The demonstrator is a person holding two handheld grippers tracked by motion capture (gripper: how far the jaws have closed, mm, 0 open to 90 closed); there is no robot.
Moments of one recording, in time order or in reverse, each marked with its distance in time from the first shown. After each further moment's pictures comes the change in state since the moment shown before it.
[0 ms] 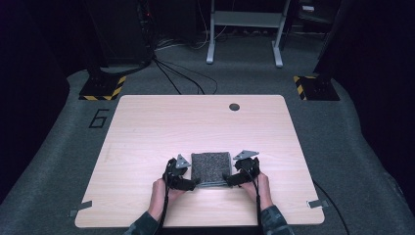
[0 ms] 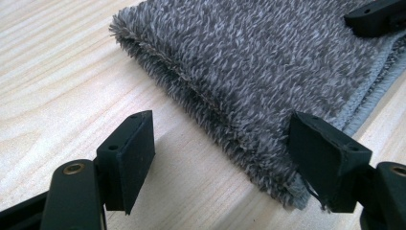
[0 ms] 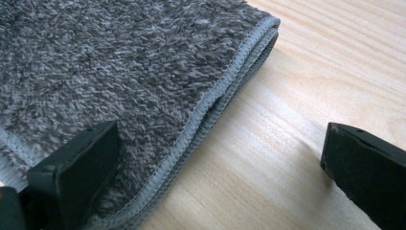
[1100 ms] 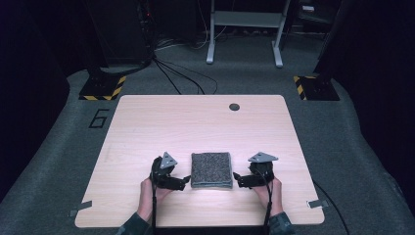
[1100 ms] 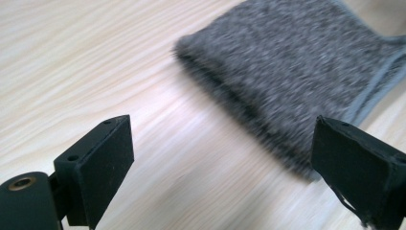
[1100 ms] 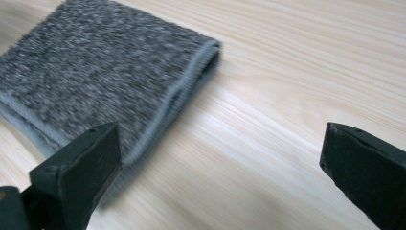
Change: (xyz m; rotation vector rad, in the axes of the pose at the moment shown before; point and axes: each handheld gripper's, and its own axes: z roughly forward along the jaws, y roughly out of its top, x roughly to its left) left arm 0.022 -0.013 -0.041 -0.104 0.073 -0.012; right arm -0.013 -0.018 -0.051 -0.125 -0.050 0.073
